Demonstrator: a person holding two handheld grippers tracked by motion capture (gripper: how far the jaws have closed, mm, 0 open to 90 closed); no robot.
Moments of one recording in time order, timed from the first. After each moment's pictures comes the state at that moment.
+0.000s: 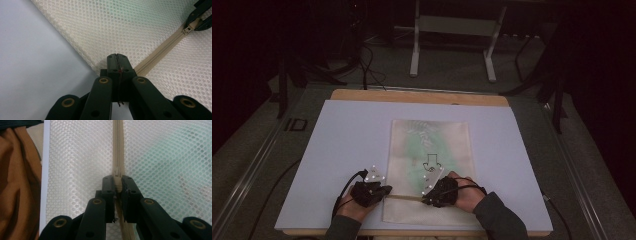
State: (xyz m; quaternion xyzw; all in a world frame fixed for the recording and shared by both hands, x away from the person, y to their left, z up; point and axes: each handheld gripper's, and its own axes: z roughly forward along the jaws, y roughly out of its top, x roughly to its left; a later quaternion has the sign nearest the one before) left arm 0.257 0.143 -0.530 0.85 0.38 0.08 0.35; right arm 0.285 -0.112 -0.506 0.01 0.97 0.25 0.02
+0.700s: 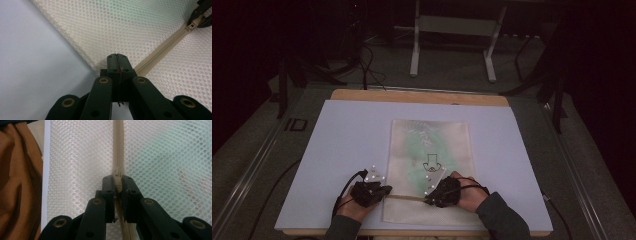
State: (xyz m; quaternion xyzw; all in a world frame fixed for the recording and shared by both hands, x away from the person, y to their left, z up) left arm 0.257 0.143 -0.530 0.85 0.38 0.08 0.35; right arm 0.285 -0.118 -0.505 0.01 0.97 0.24 0.01
